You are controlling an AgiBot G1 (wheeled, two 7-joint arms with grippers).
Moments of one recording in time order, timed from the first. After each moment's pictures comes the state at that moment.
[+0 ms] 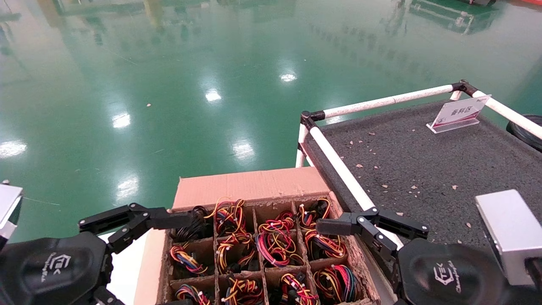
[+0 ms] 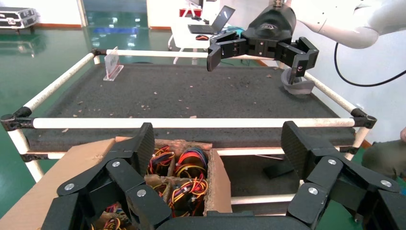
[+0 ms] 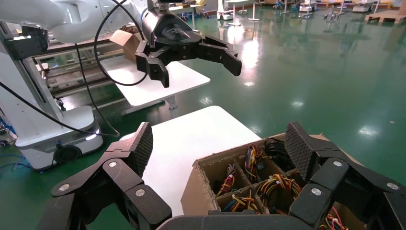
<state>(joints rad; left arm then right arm) -1.09 0.56 0.39 -1.23 0.64 1.43 -0.12 1.07 -0.61 -0.28 1.28 -0.73 -1.49 0.19</state>
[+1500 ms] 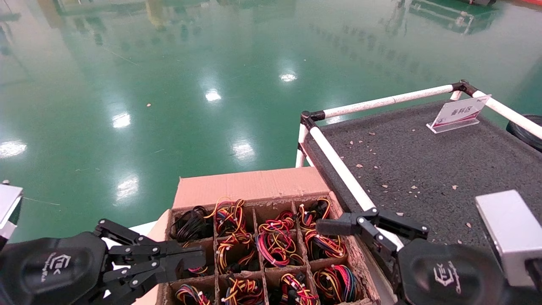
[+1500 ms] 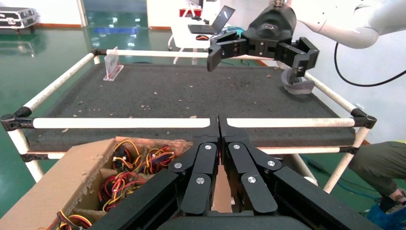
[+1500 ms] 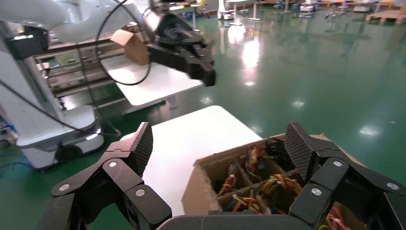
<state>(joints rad) -1.09 0.56 0.39 -1.23 0.64 1.43 -0.12 1.07 -0.61 -0.30 1.28 -0.78 -1.45 0.20</state>
